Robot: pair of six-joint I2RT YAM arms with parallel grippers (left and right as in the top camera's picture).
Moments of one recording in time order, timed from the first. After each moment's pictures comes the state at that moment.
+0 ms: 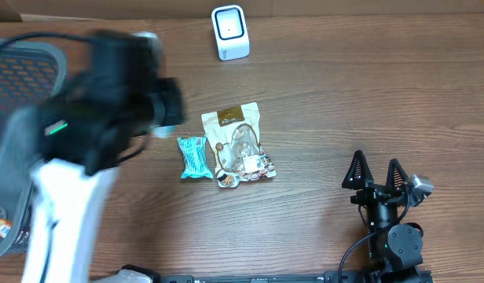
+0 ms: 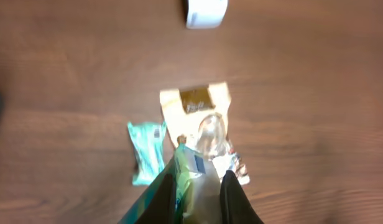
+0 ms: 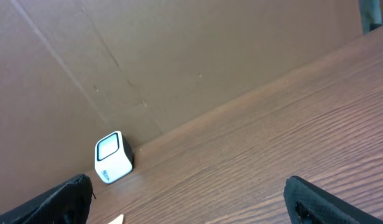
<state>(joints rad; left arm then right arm) -0.36 1.47 1.83 -1.33 -0.03 -0.48 0.24 0.01 0.02 -0.01 0.30 0.49</state>
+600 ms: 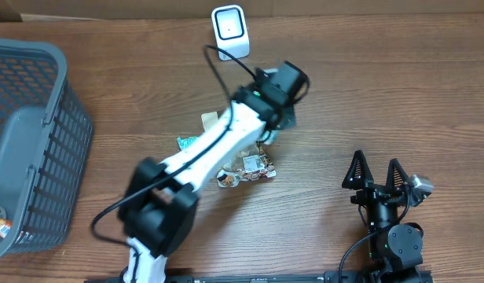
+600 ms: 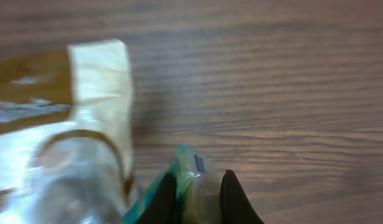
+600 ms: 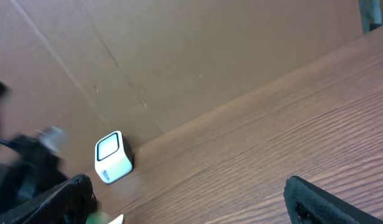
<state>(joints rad) -0.70 2.03 1.68 -0.77 -0.11 -0.76 0.24 0.01 0.02 -0.01 0.30 0.49</state>
